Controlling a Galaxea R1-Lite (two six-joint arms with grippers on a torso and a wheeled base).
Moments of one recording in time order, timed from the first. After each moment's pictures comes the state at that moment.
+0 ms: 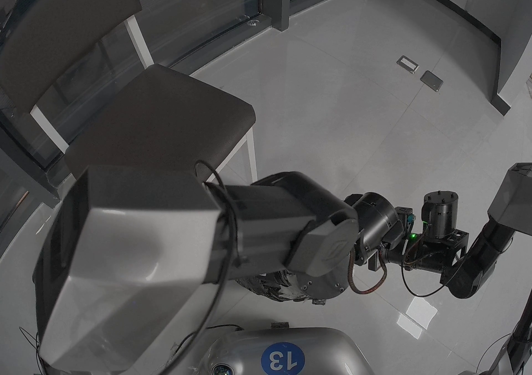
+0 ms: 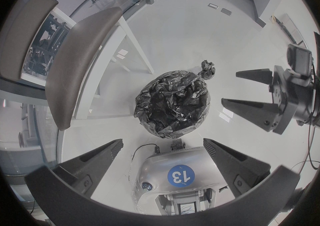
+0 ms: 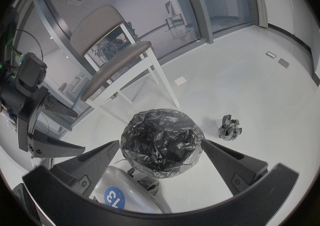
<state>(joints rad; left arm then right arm) -1.01 2.28 -1.90 0.88 0.62 -0.72 0.36 2.07 -0.53 -1.13 0.32 0.04</state>
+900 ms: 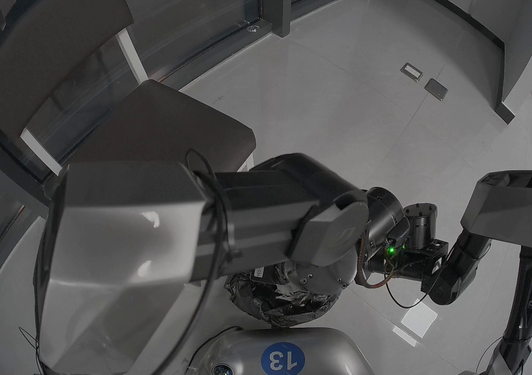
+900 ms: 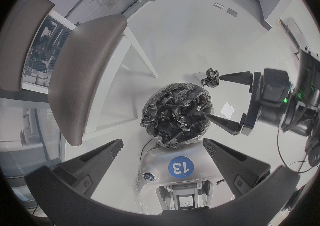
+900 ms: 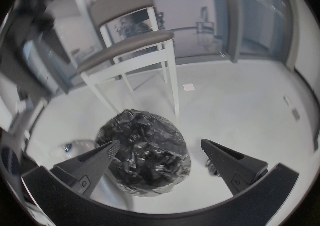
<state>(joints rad) -1.03 2.28 -2.00 1.05 0.59 -0.79 0.40 2.20 -0.58 -1.18 0.31 -0.34</state>
